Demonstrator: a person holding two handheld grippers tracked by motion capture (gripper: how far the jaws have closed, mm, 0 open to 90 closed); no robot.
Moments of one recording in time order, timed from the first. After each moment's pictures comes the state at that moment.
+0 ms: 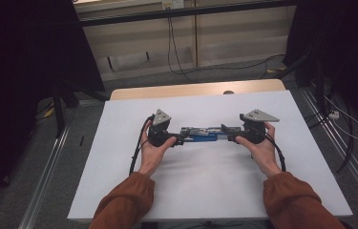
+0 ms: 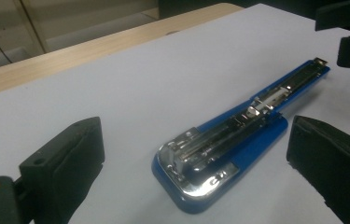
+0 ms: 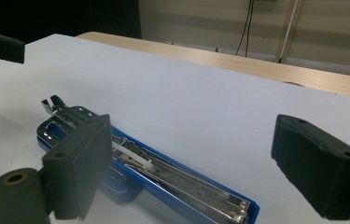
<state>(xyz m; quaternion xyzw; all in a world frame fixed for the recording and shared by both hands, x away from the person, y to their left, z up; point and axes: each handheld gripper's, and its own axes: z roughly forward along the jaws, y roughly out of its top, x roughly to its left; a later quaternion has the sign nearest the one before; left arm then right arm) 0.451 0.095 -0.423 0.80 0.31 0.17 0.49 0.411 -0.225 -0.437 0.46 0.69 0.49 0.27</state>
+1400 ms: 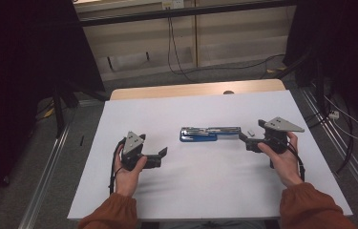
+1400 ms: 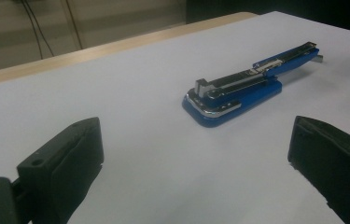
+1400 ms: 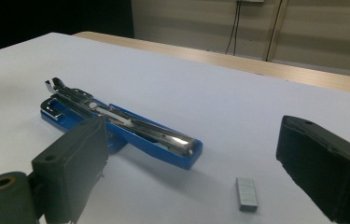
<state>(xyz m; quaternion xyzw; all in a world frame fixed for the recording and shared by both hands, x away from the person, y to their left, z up) 0.376 0.171 -0.418 0.76 0.35 0.23 0.50 0.368 -0.270 -0.430 0.46 0.68 0.49 0.29</state>
